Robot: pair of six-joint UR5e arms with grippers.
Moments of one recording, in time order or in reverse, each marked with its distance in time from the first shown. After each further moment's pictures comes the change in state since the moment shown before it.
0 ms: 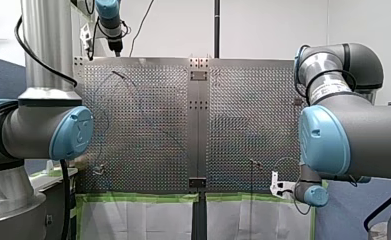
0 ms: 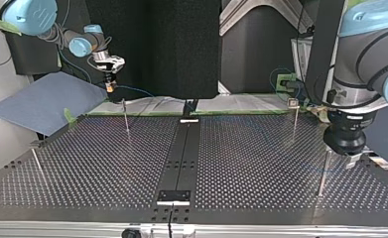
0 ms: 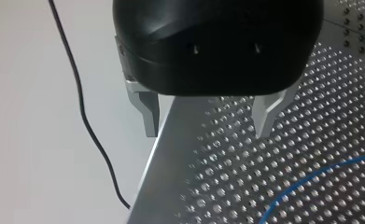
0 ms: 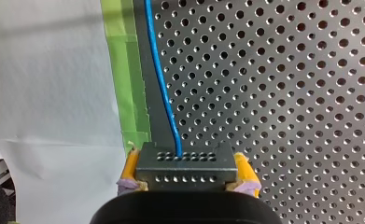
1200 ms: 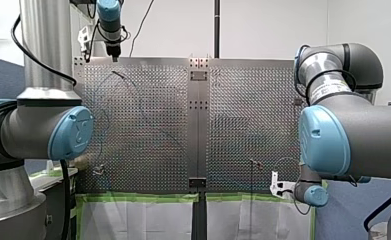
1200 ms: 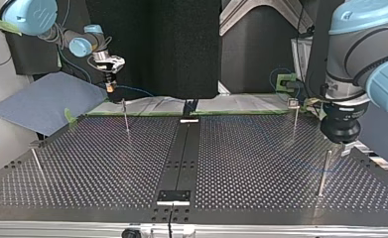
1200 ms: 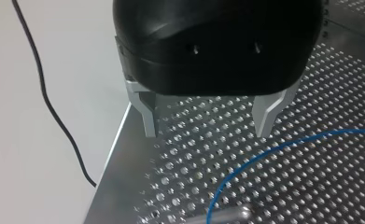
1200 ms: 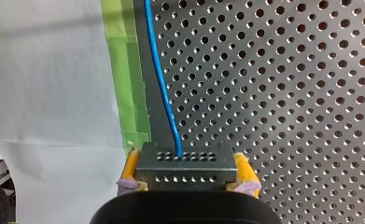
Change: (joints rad) left arm -0.020 0.002 -0.040 -0.037 -0.069 0.029; right arm 0.001 0.000 0.000 0.000 0.000 0.000
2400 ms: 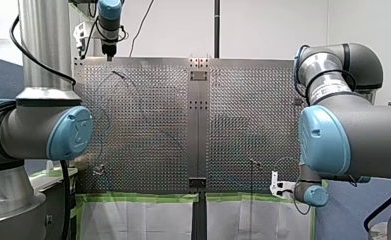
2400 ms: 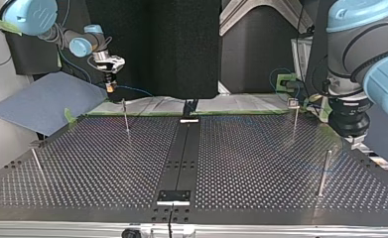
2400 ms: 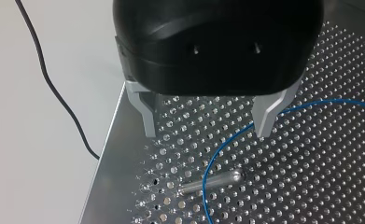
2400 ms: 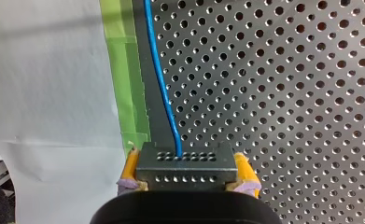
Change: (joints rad) left arm -0.014 0.005 -0.001 -0.029 -0.109 0.020; right arm 0.001 0.000 0.000 -0.001 0.000 0.002
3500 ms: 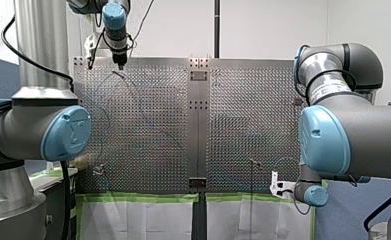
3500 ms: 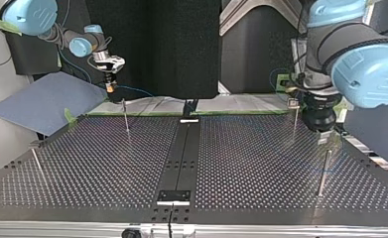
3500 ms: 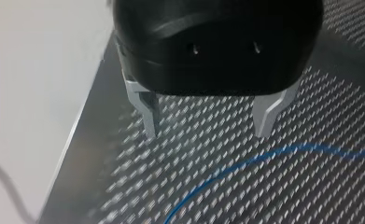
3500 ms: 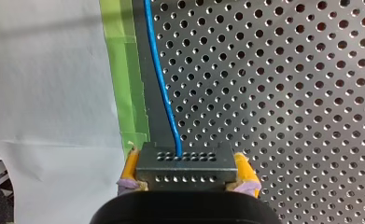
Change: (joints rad) left arm -0.069 -0.005 -0.097 0.103 0.085 0.048; right arm 0.000 0.000 0.000 -0.002 0.000 -0.002
